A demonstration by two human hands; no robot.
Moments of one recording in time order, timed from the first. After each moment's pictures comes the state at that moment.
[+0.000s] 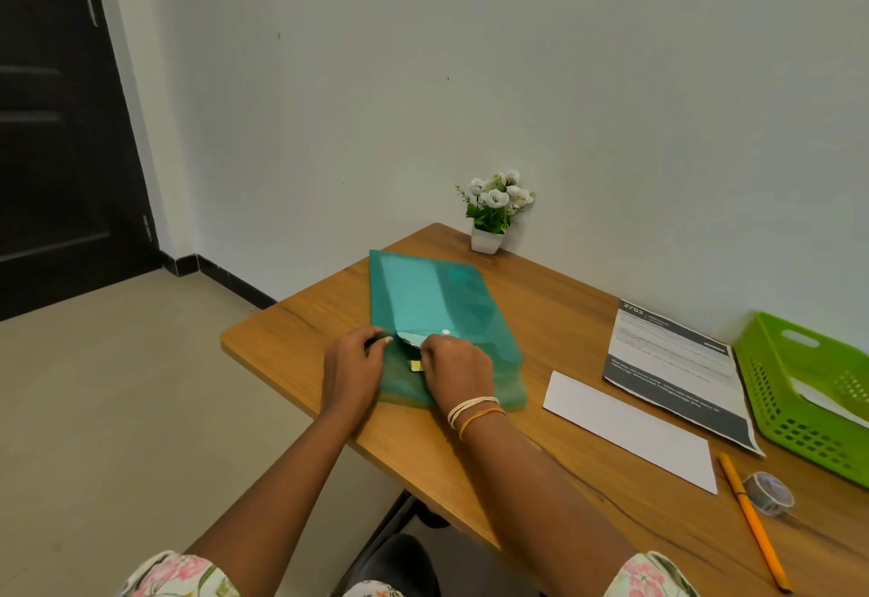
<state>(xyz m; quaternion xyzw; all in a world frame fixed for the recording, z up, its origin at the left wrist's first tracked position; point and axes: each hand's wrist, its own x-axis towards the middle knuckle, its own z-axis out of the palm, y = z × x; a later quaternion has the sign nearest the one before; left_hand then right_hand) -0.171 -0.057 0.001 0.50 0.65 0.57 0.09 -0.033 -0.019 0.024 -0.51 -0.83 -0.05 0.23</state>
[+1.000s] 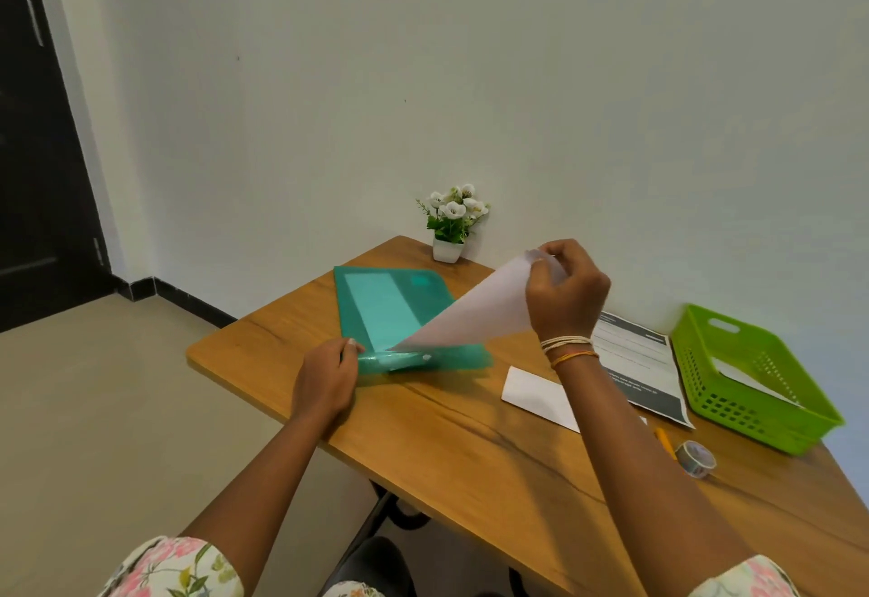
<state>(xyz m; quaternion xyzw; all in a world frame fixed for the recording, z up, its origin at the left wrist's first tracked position) -0.165 -0.064 0.002 0.54 0.67 0.49 0.11 0.085 -0.031 0.160 -0.45 -0.61 -0.06 0.65</state>
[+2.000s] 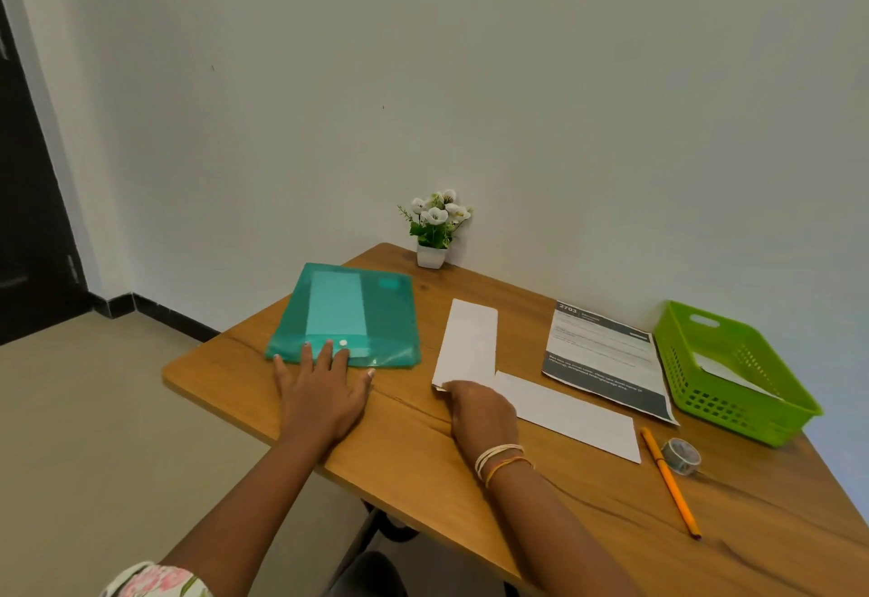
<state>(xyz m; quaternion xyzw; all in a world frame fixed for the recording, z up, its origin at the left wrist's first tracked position) -0.153 -0.059 -0.003 0.62 0.76 0.19 -0.03 0.071 -0.048 0.009 -0.58 -0.78 -0.02 0.22</state>
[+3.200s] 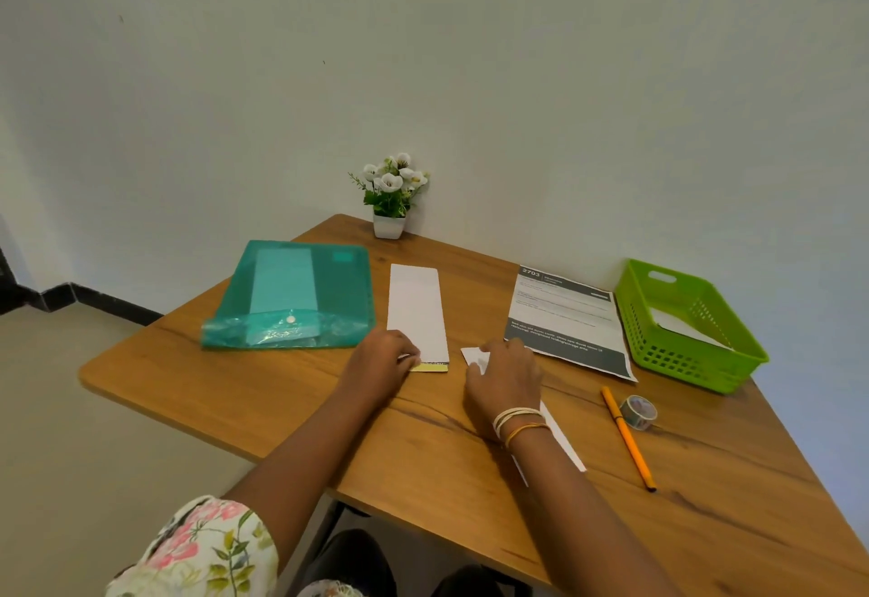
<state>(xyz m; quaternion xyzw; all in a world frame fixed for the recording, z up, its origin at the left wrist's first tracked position) -0.049 -0.006 0.003 0.76 0.55 0.33 0.06 0.136 -0.036 0.026 -0.73 -0.64 -0.02 0.24</state>
